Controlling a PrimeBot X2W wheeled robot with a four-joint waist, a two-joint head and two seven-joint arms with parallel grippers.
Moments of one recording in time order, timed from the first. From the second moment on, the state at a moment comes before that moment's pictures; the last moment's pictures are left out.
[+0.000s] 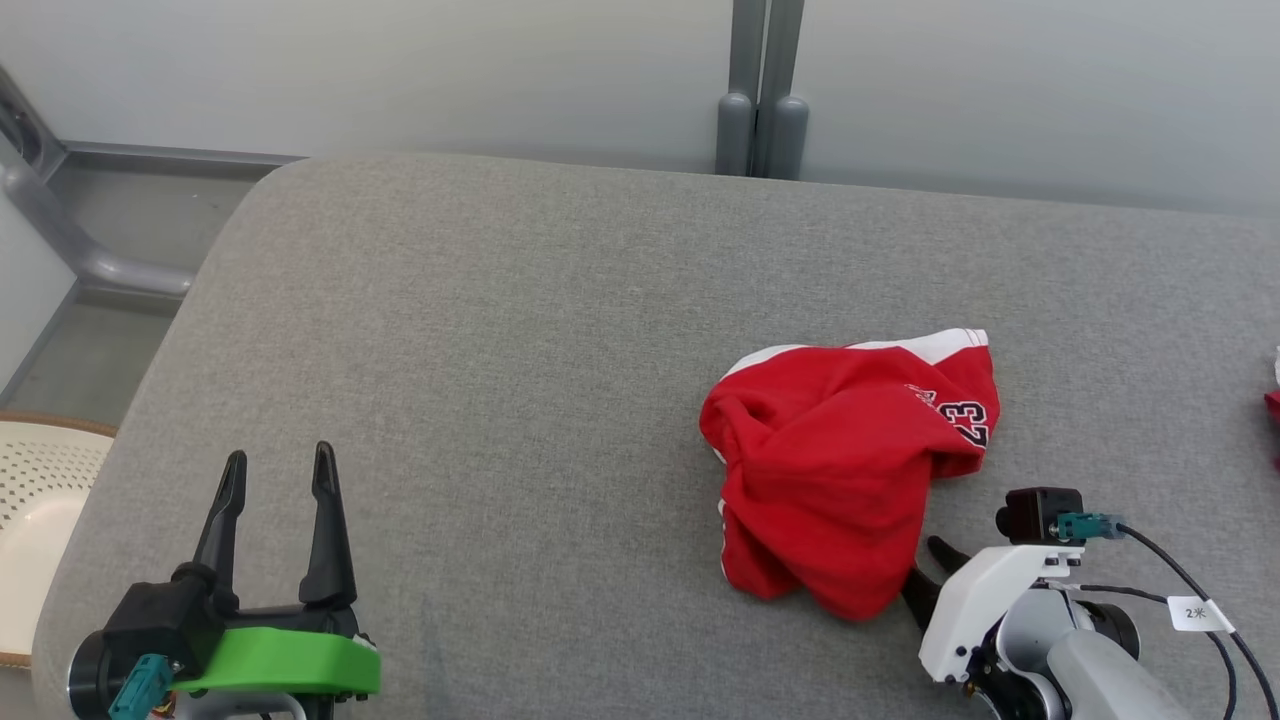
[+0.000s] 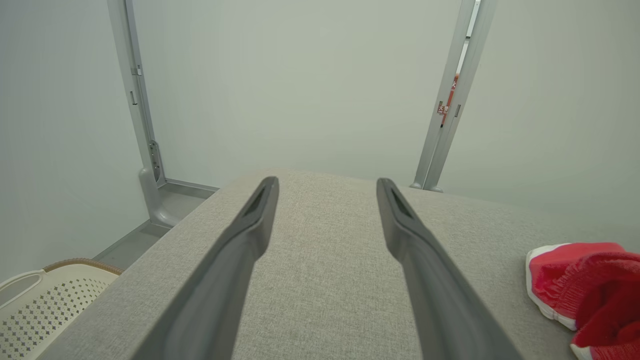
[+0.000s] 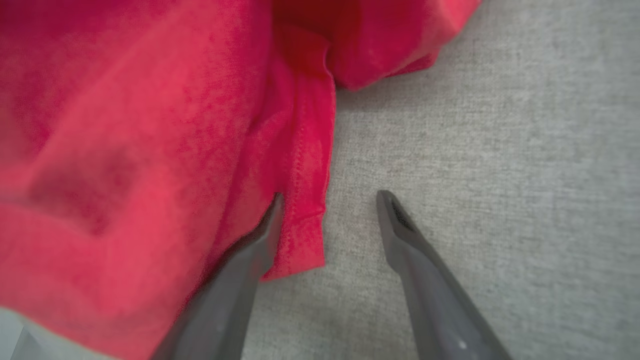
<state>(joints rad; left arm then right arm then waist) 0.00 0.19 -0.13 0.05 -0.37 0.04 -0.26 -0.24 -0.16 0.28 0.61 0.61 0.13 0.13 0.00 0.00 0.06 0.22</state>
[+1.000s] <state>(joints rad) 0.01 0.15 -0.11 0.08 -0.36 0.01 -0.26 -0.08 -0.29 -0.04 0.23 0.38 0.13 0.27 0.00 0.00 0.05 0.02</state>
